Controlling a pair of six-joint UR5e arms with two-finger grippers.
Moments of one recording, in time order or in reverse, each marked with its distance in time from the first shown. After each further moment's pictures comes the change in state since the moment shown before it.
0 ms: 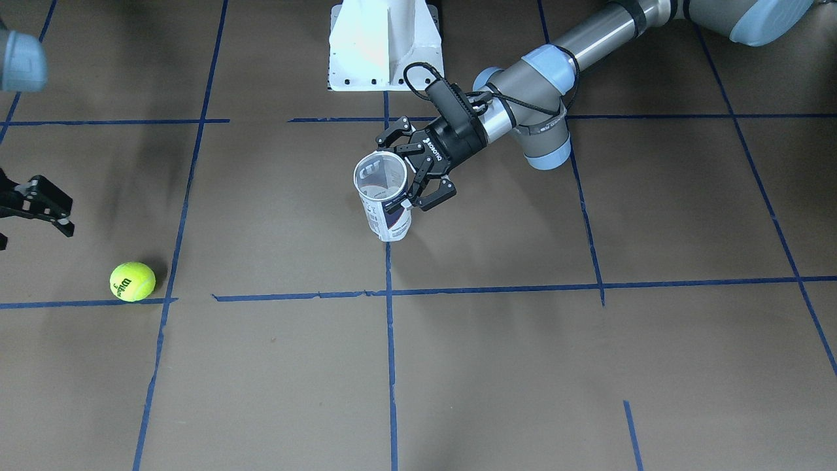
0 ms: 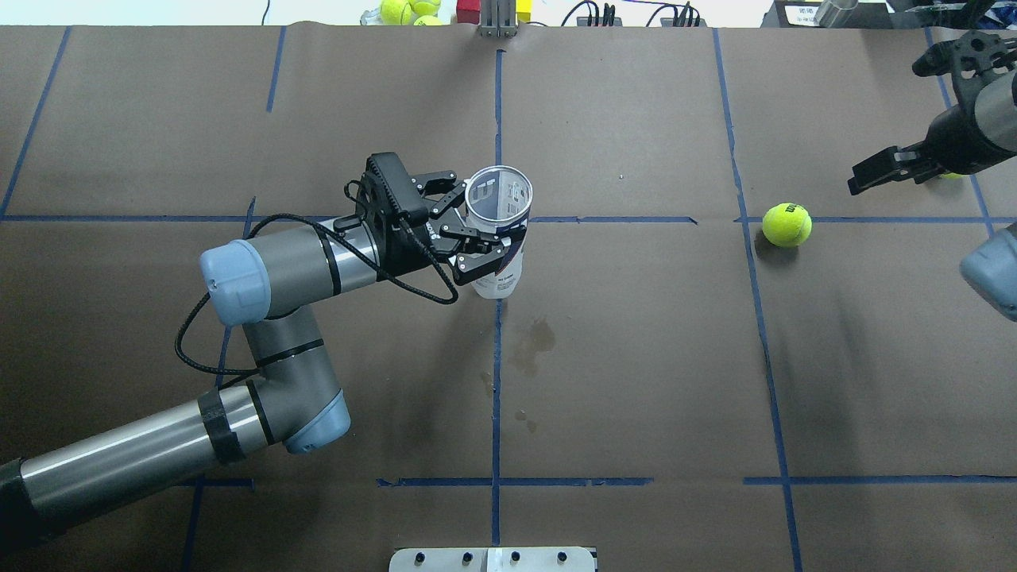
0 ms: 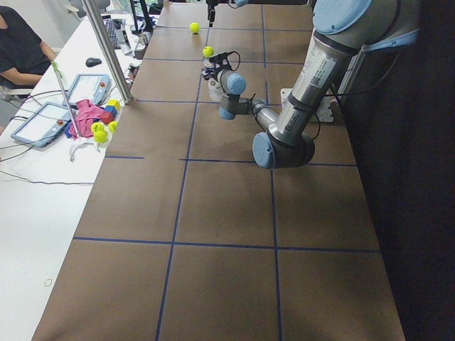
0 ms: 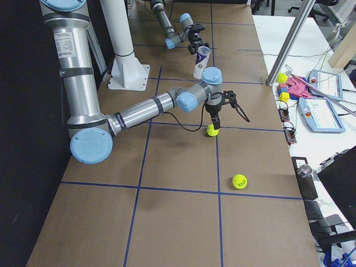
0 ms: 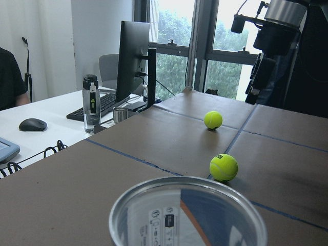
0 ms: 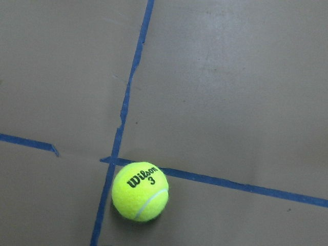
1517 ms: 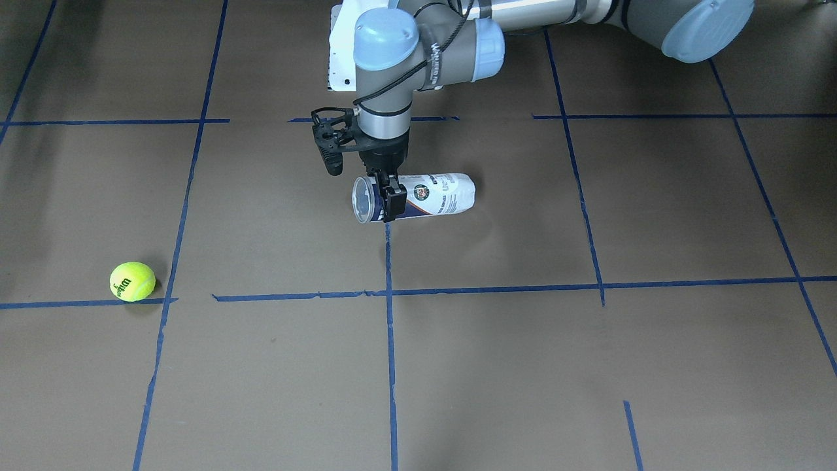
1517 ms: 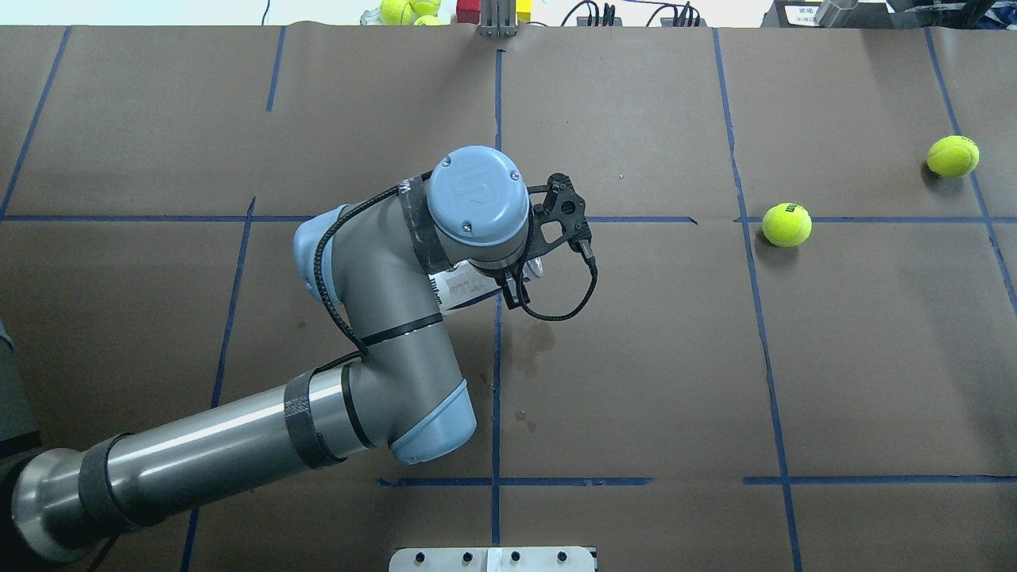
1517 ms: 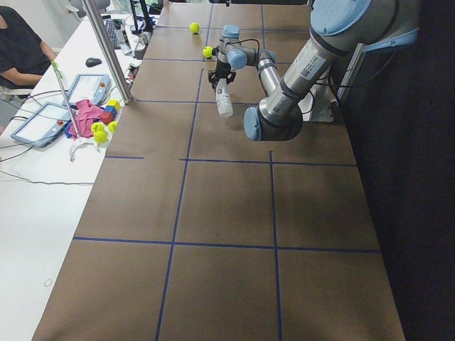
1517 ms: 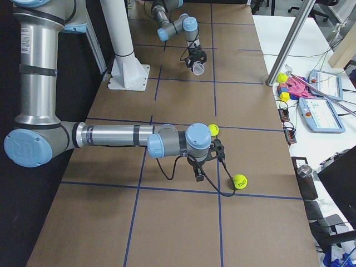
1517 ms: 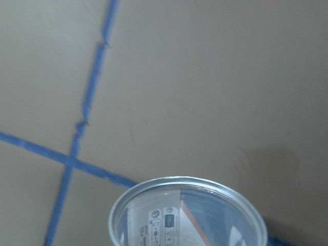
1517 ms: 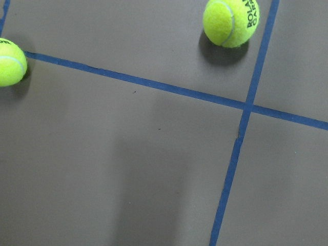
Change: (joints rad) left arm -0.008 -0.250 -0.207 1.438 -0.162 0.355; right arm 0.402 -0.274 -0.105 -0.052 0.295 -0.641
